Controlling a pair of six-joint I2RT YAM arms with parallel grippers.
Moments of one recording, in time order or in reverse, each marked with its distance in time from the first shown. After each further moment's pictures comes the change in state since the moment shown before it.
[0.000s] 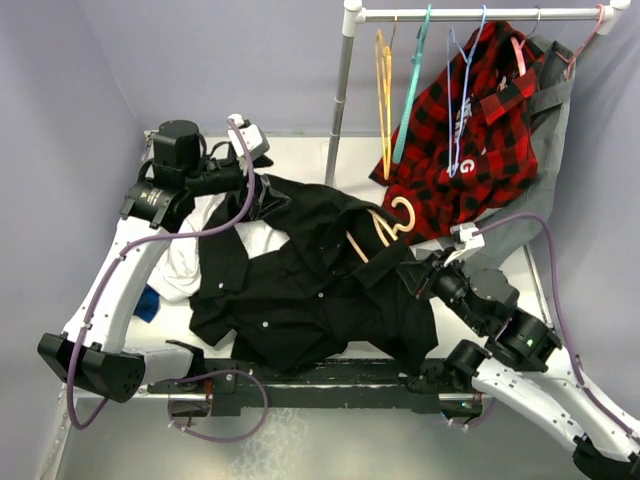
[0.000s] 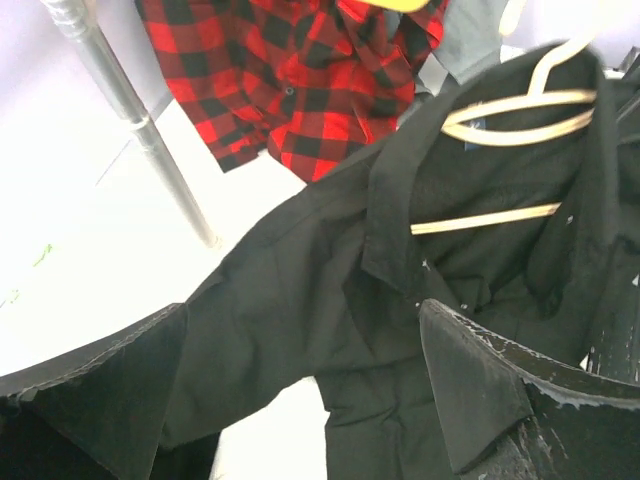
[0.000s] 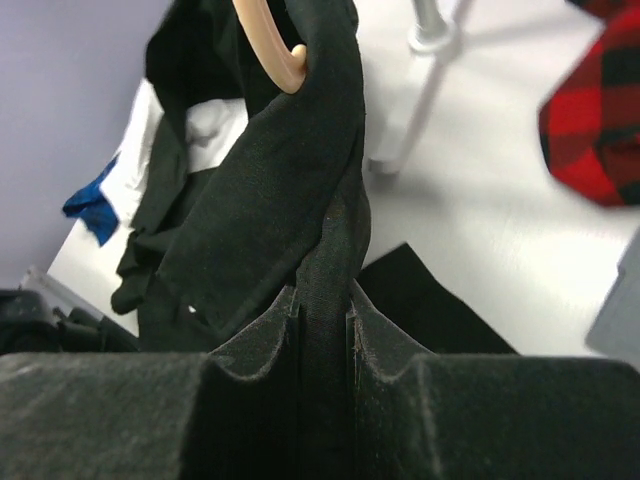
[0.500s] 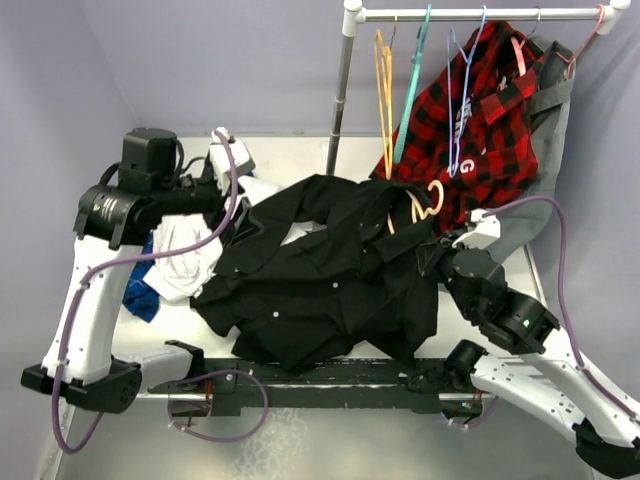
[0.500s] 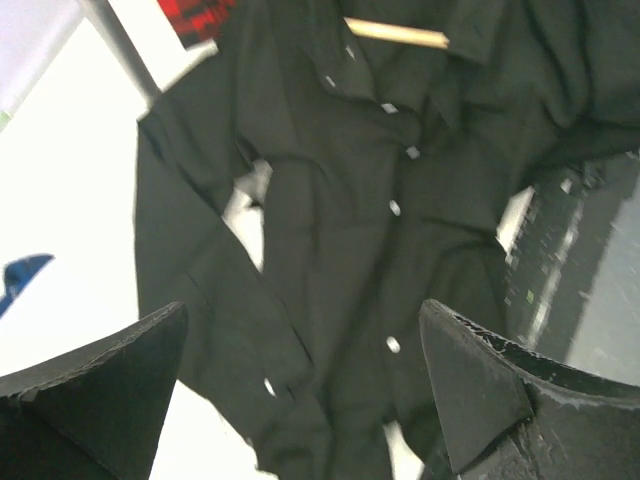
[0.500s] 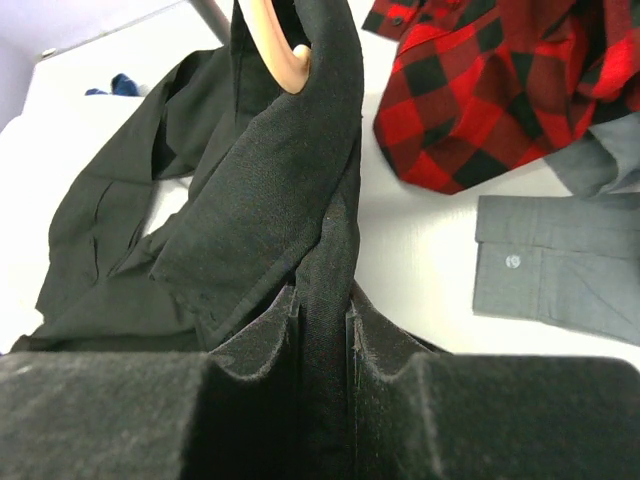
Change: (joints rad) left arm 0.000 -0.030 0.293 -0.561 -0.125 0.093; right arm 0.000 0.131 0.116 -0.188 0.380 0.173
